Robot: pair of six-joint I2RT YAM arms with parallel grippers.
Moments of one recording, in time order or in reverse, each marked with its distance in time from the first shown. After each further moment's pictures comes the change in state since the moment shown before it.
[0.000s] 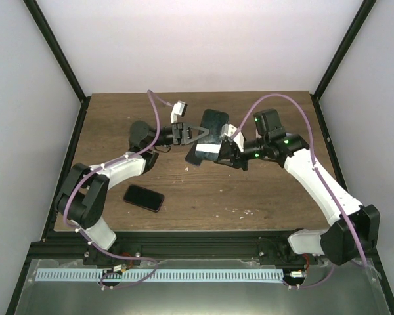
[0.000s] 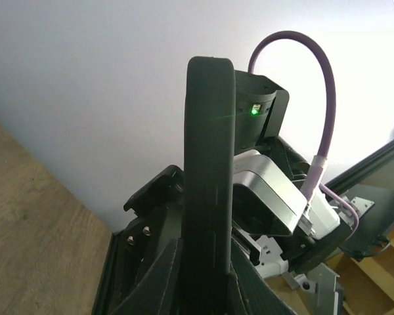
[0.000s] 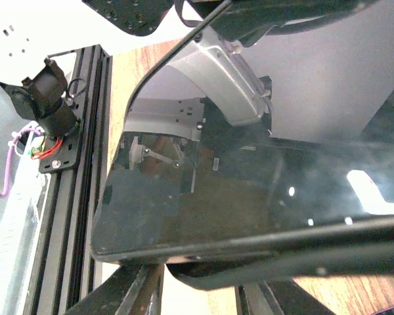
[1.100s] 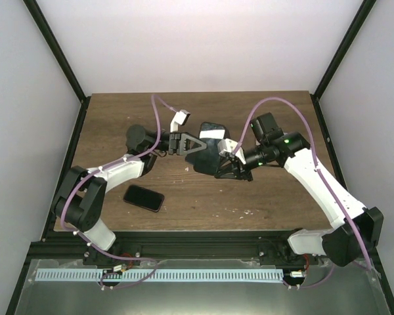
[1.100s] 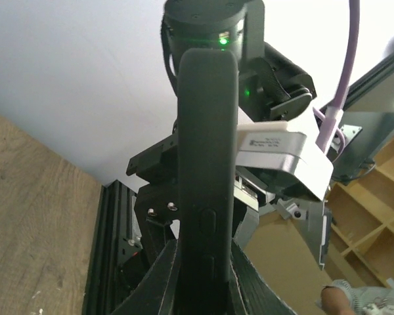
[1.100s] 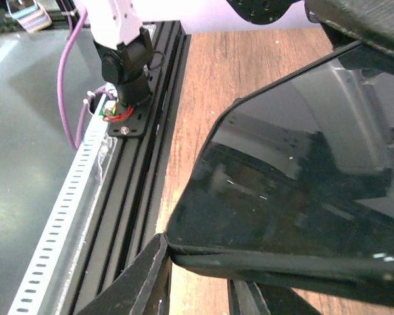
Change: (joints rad) left arm 0.005 -0.033 -0.040 0.072 0.178 0.049; right arm 0.058 -0.006 0.068 -0.309 -0.121 -0.298
